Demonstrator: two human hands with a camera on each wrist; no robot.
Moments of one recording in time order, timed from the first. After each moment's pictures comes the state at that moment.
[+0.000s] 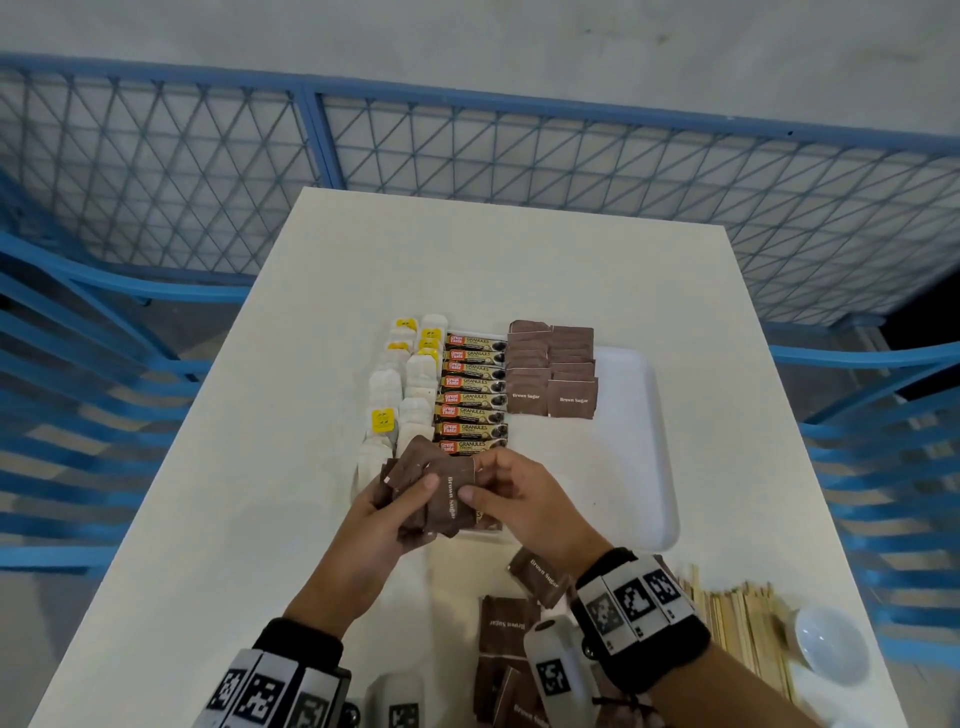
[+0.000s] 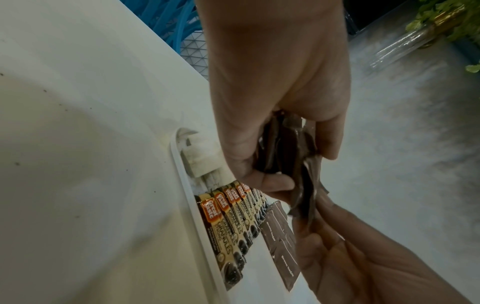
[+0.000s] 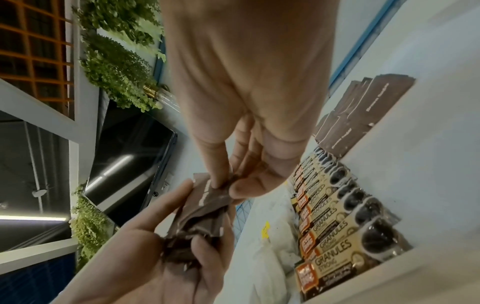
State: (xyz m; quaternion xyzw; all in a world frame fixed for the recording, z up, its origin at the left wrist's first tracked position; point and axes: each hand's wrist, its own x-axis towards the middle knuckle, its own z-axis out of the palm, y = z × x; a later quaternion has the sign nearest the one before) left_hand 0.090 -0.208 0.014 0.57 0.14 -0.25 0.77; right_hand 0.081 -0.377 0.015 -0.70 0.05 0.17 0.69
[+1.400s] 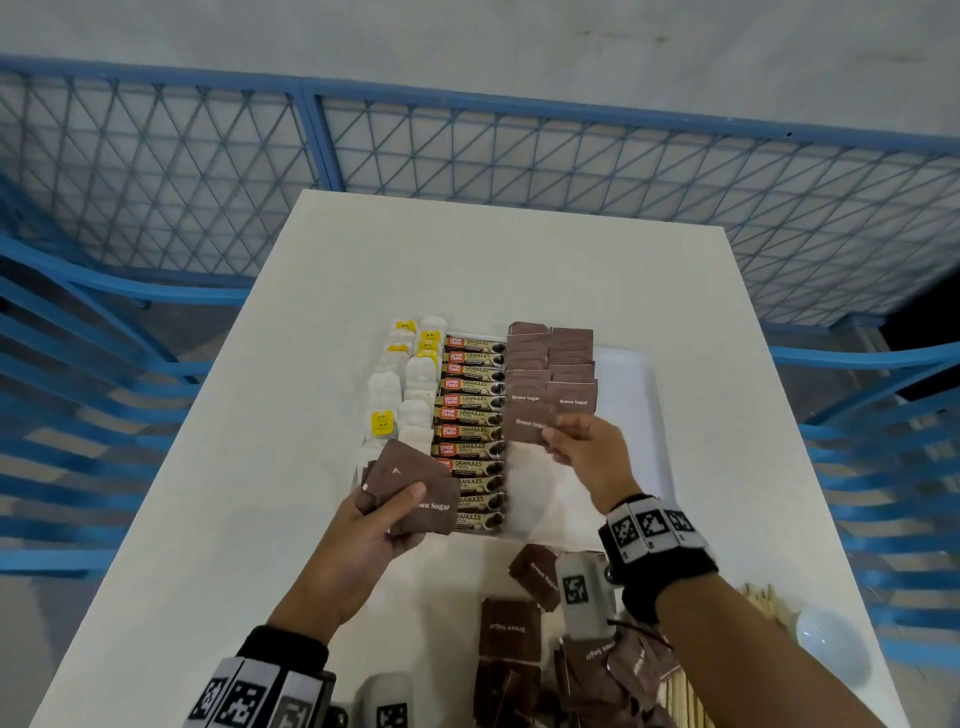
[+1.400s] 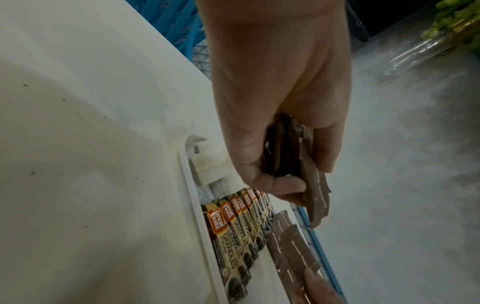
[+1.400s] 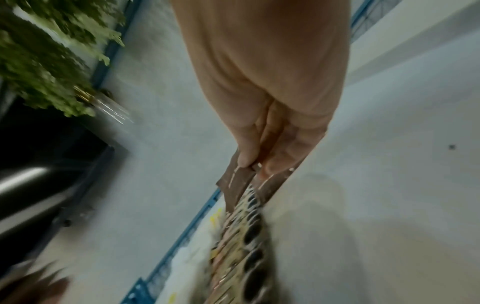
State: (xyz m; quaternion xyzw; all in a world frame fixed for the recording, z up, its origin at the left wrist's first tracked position) left_hand 0.089 -0.199 0.016 0.57 0.16 -0.25 0.77; right_hand 0.124 -0.443 -0.018 -0.70 0.28 0.03 0.66
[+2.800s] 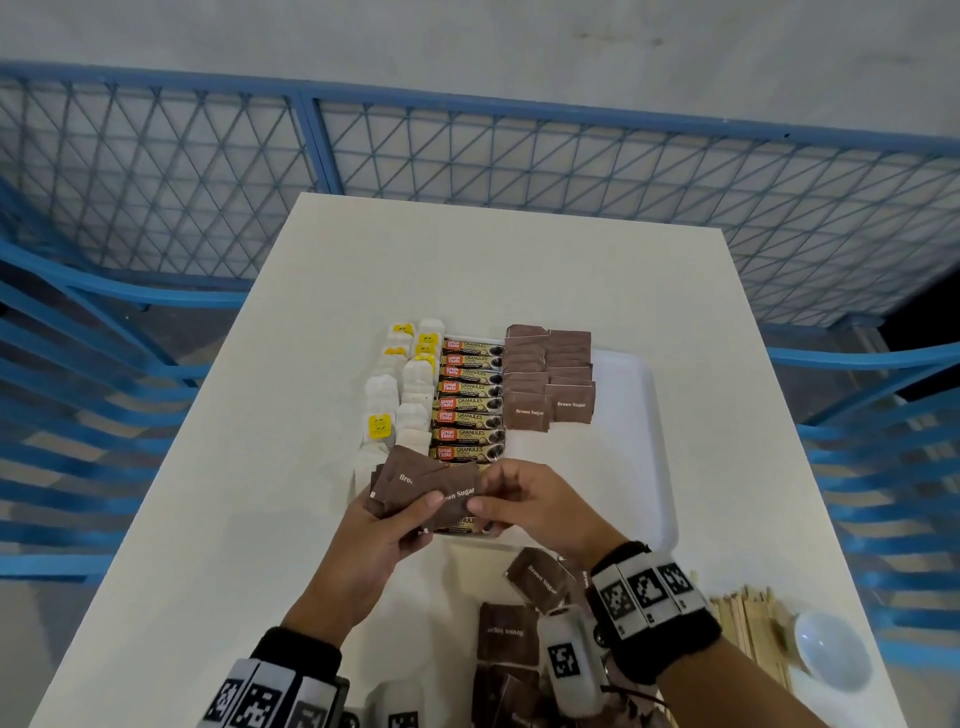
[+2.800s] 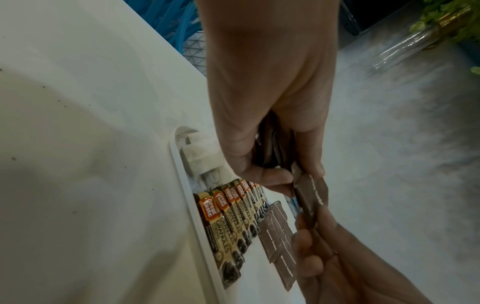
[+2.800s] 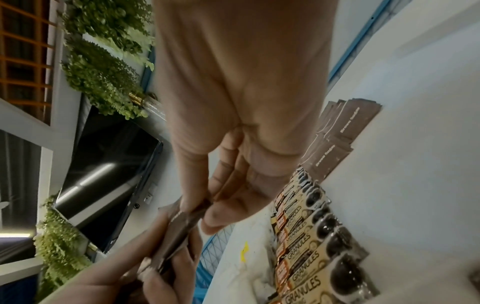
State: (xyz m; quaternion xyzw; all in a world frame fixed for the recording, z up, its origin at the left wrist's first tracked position) left_hand 0.089 -0.210 0.016 0.58 0.15 -0.23 0.77; right_hand 0.088 -0.397 0.007 -0.67 0.03 0.23 0.71
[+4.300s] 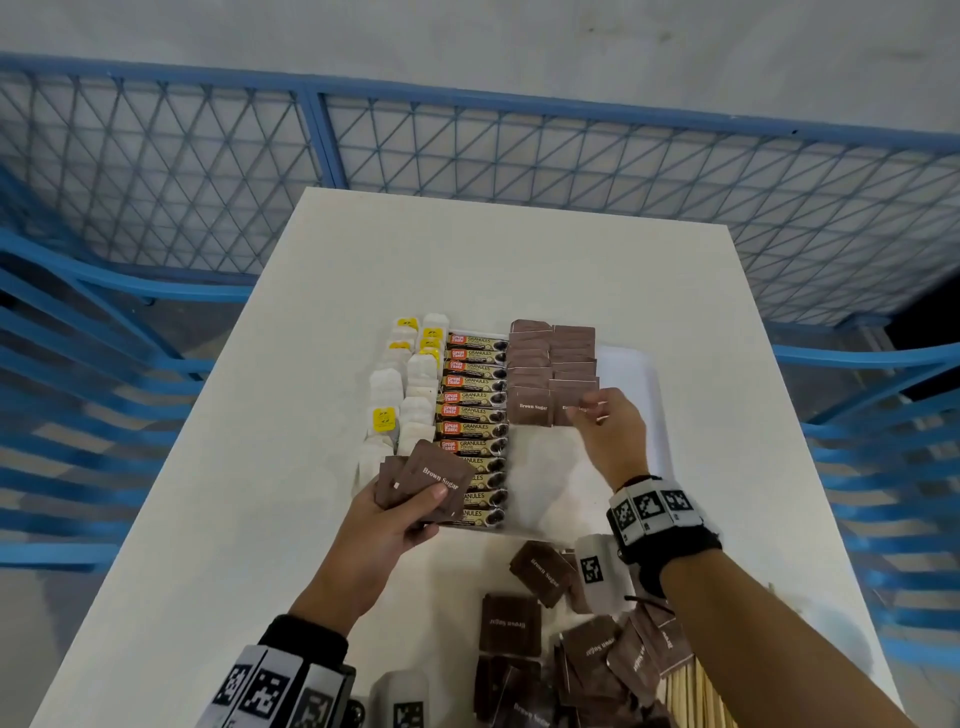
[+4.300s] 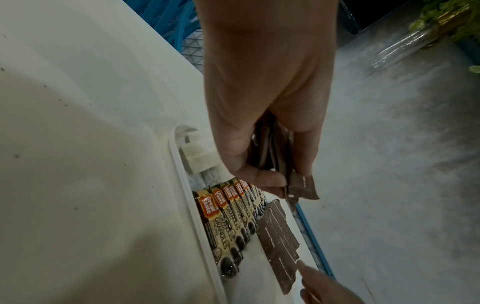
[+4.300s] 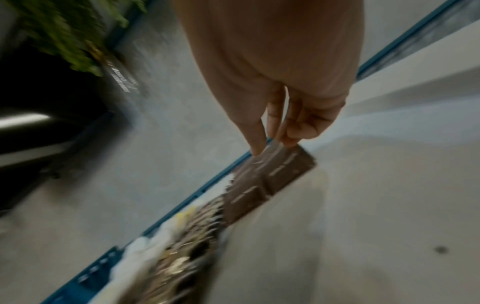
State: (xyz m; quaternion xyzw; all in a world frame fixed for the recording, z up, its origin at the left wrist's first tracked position) left_hand 0.089 -0.211 0.013 0.58 0.17 -0.22 0.77; right_hand 0.137 -0.464 -0.025 -0.83 0.28 -0.07 0.47
